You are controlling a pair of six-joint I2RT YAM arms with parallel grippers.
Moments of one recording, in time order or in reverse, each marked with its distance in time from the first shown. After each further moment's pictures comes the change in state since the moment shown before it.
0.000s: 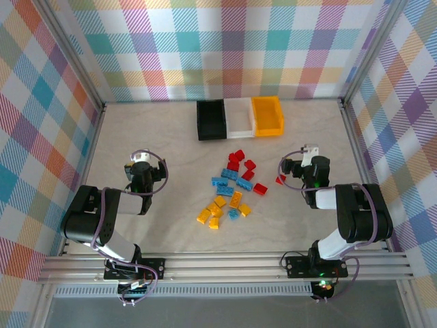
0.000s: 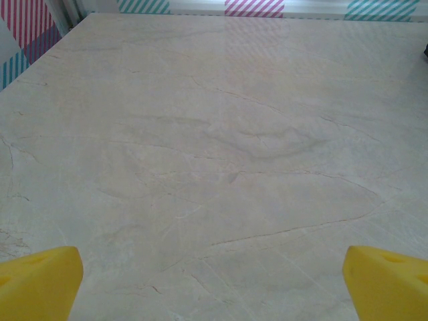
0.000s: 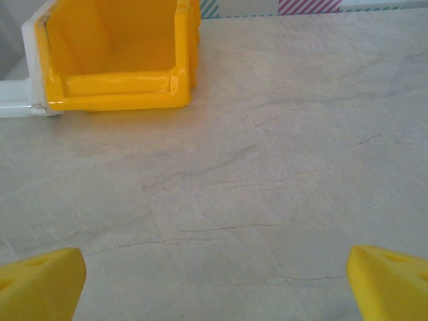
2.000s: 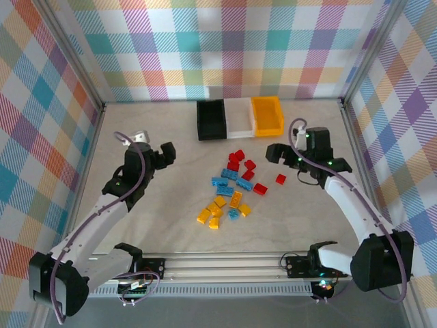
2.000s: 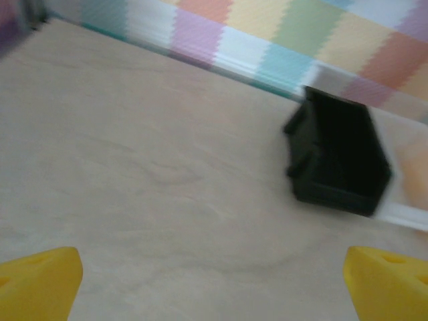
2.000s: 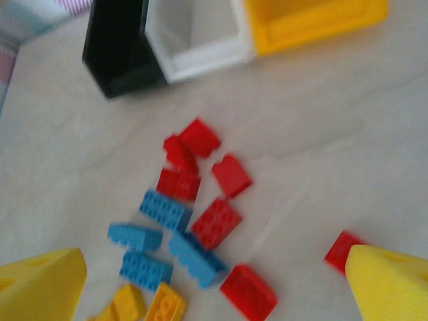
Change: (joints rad) left arm -0.239 -0.524 0.420 -1.035 0.060 -0.390; right arm 0.216 -0.362 0.538 -1.271 -0.225 0.356
